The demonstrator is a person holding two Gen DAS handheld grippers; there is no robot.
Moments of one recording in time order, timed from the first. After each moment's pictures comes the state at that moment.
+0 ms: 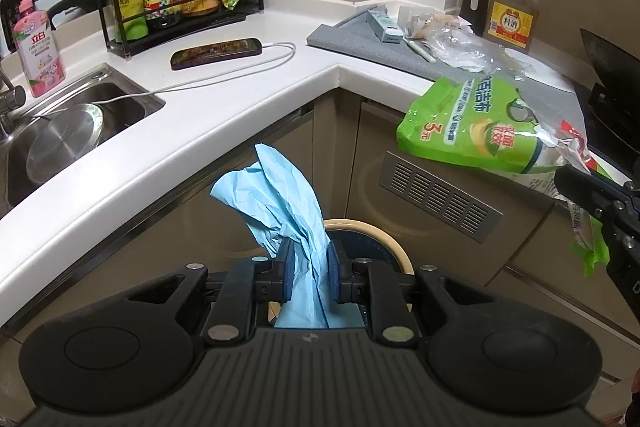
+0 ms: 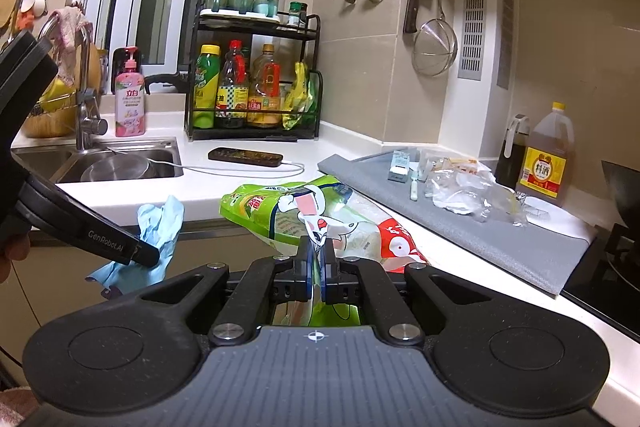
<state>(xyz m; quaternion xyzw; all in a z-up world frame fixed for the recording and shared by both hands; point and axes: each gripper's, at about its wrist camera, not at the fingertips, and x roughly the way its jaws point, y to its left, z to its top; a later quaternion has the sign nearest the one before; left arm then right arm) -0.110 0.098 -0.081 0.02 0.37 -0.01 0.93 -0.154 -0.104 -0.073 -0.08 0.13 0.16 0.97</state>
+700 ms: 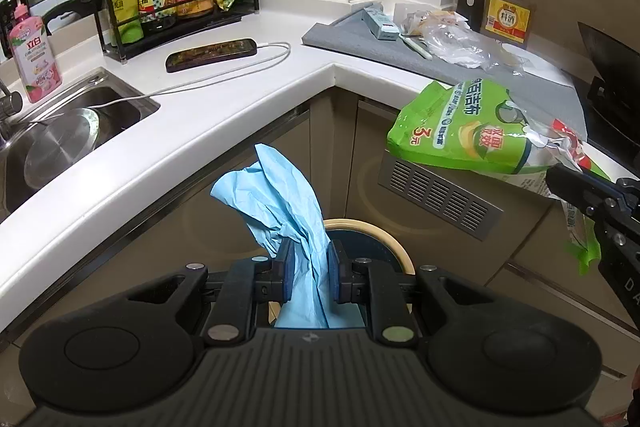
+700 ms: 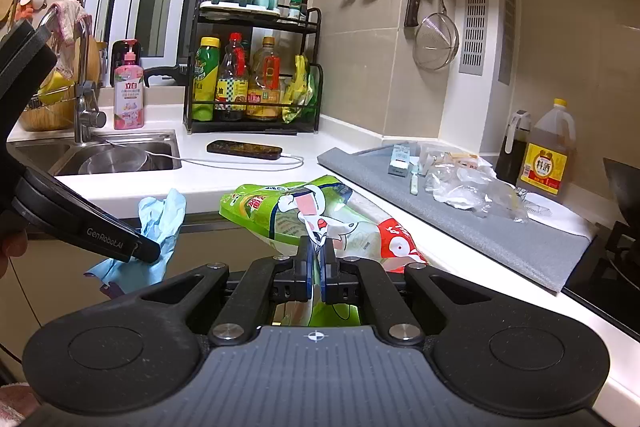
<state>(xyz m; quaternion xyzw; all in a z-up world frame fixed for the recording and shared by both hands) -0.105 0.097 -0.085 0.03 0.37 -0.01 0.93 -0.148 -0.101 -0.075 -0.09 0.14 0.16 0.97</state>
